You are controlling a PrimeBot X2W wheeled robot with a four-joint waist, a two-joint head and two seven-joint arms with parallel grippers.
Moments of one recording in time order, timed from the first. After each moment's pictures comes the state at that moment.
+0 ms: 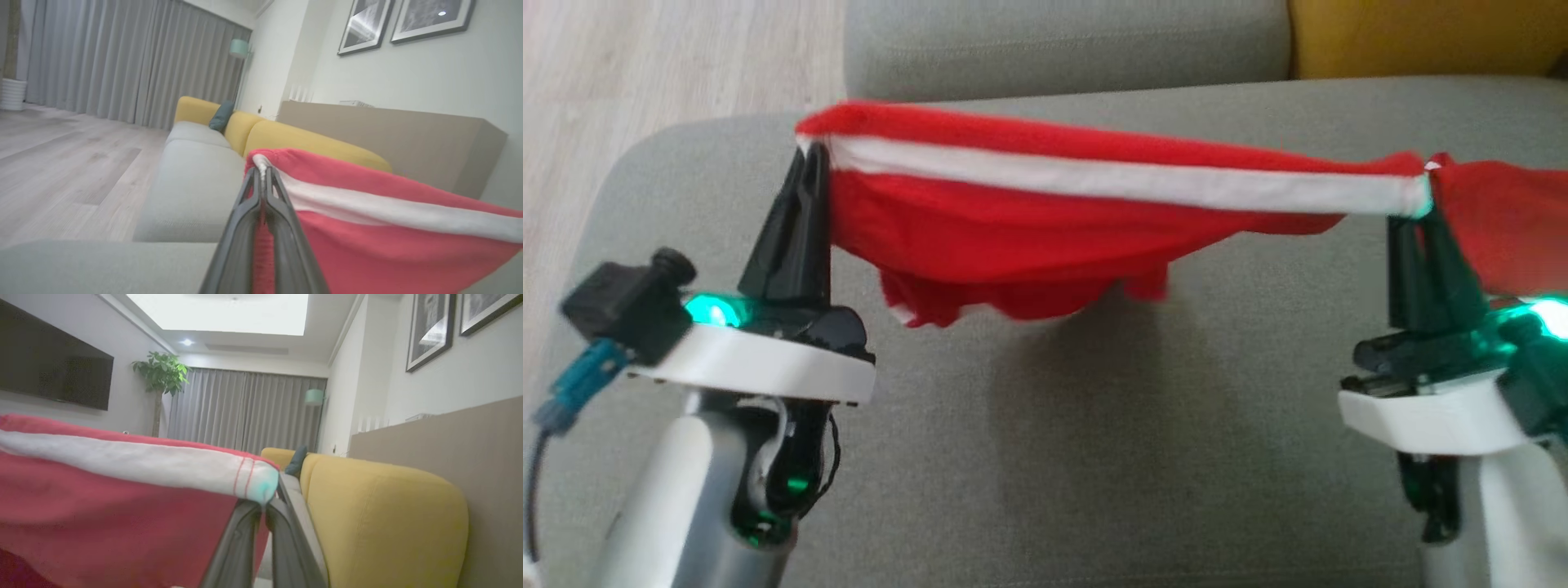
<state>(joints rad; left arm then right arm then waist) -0.24 0.23 -0.31 -0.20 -0.55 0.12 -0.10 -0.11 -0.05 0.04 -0.22 -0.04 0.12 -0.16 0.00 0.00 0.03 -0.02</state>
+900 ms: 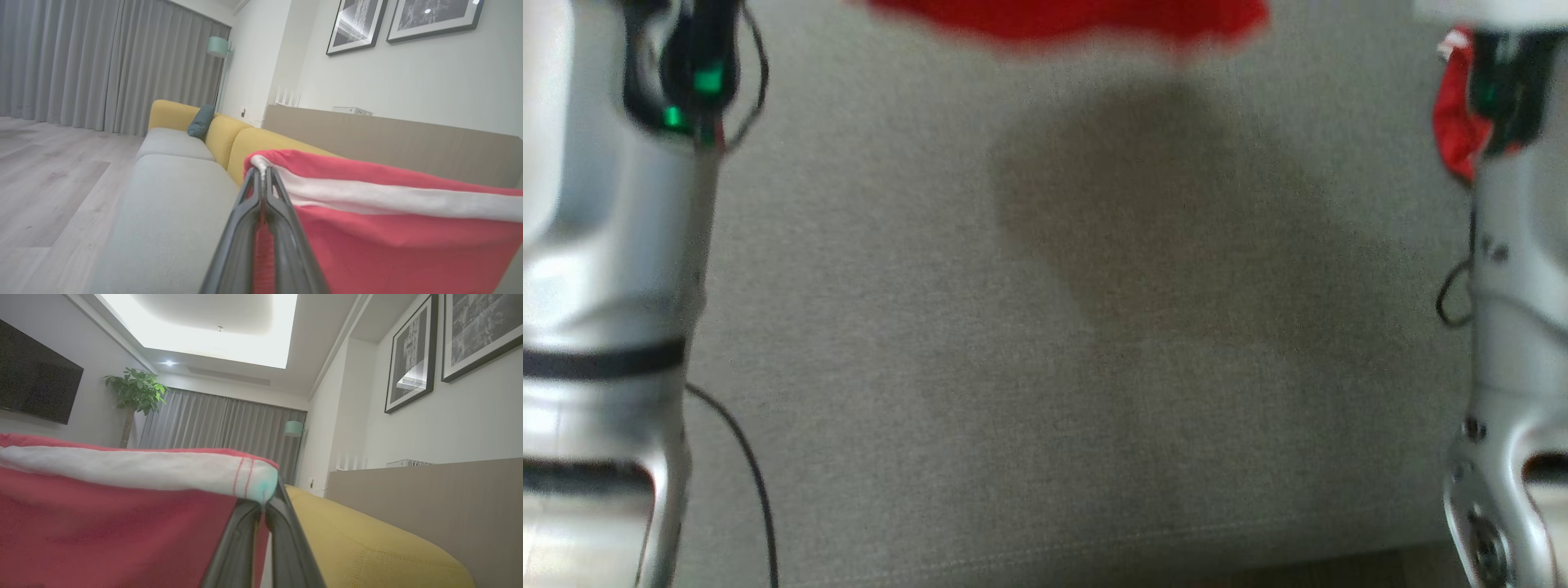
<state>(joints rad) -1.02 0.19 -0.29 0.29 -0.59 0.02 0.00 -0.92 -0.09 0.02 0.24 -0.05 0.12 -0.20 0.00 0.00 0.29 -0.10</state>
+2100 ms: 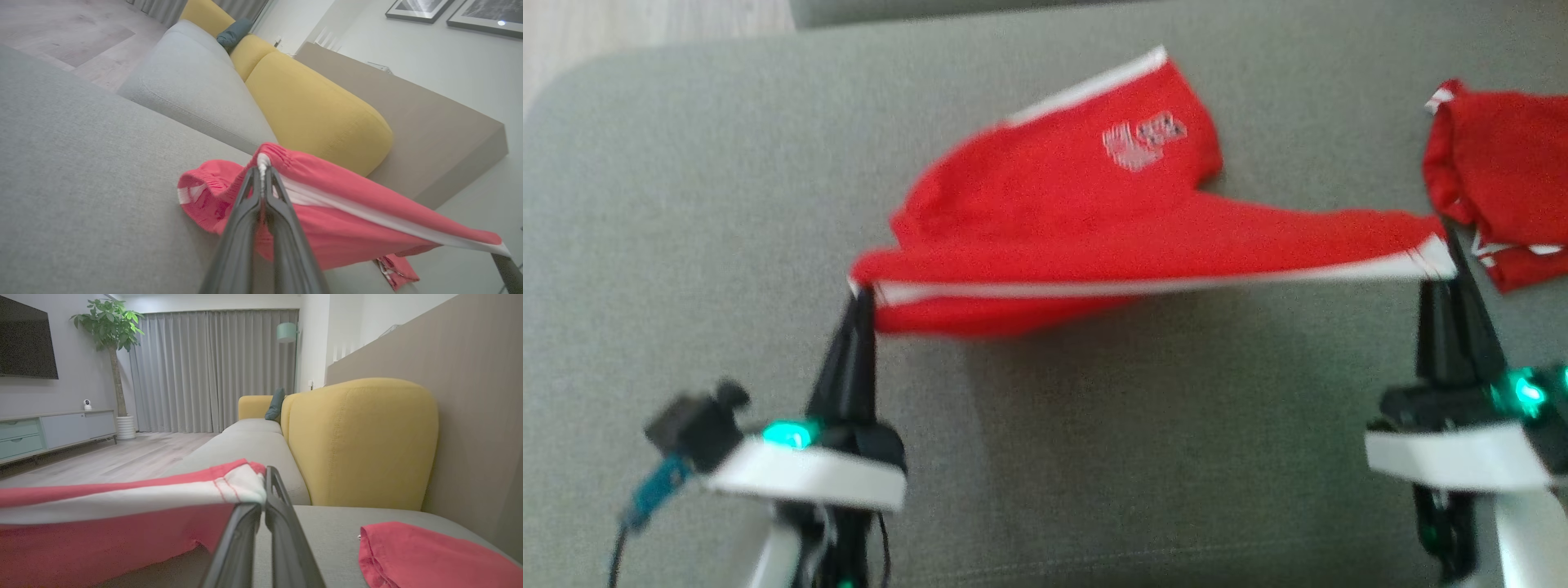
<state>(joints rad) -0.07 0.09 -0.27 0.03 -0.70 -0.08 -0.25 -0.04 -0.04 -0.03 -0.09 0.06 0.12 -0.25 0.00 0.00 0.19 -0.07</state>
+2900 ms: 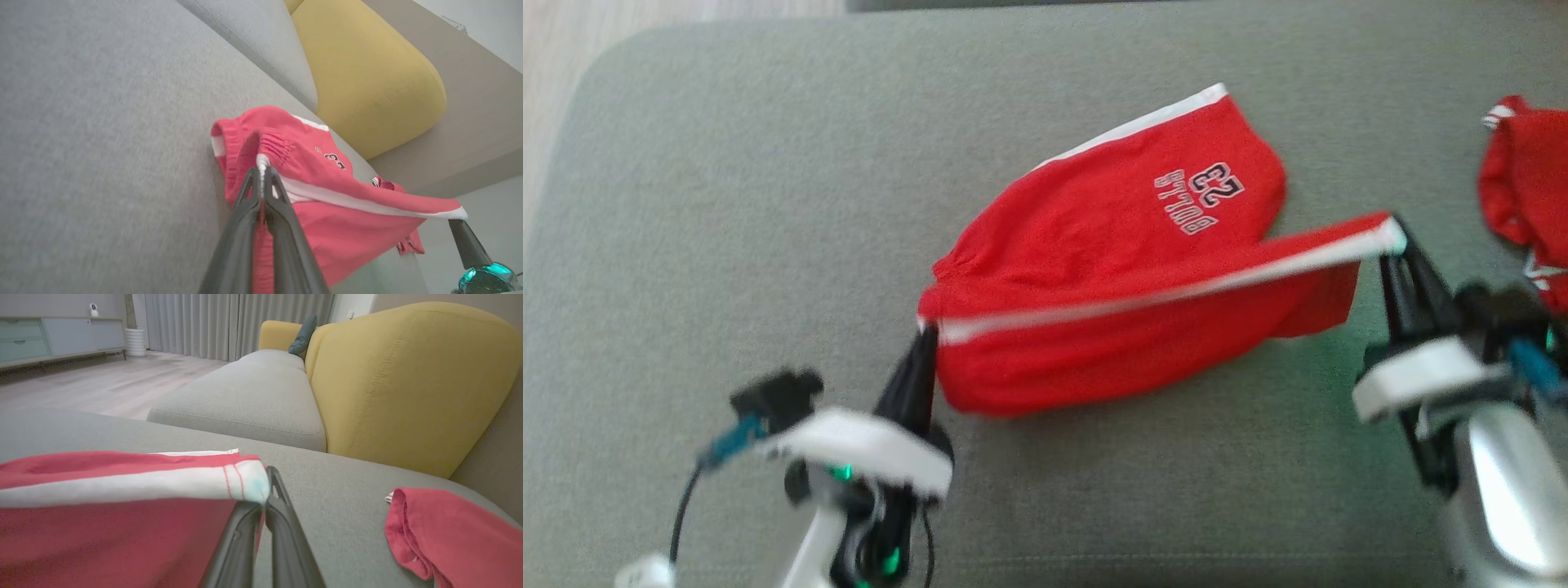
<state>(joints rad) -0.08 0.06 -0.38 0.14 -0.82 0.03 -0.10 -0.21 -0.14 0.01 0.22 -0.02 0.12 -0.13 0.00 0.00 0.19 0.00</state>
